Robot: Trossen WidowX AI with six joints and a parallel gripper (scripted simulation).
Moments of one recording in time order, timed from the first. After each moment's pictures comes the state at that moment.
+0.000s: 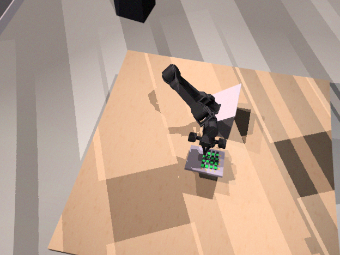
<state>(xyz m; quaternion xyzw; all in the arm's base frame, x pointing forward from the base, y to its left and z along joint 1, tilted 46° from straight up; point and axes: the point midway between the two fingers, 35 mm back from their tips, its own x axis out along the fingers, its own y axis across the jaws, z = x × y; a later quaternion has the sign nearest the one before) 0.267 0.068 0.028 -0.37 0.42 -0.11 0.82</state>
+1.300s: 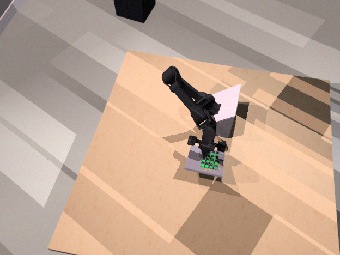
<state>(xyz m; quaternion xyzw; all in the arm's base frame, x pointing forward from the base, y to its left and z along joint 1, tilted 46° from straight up) 0.278 0.056 0.014 -0.38 0.42 -0.12 0.82</state>
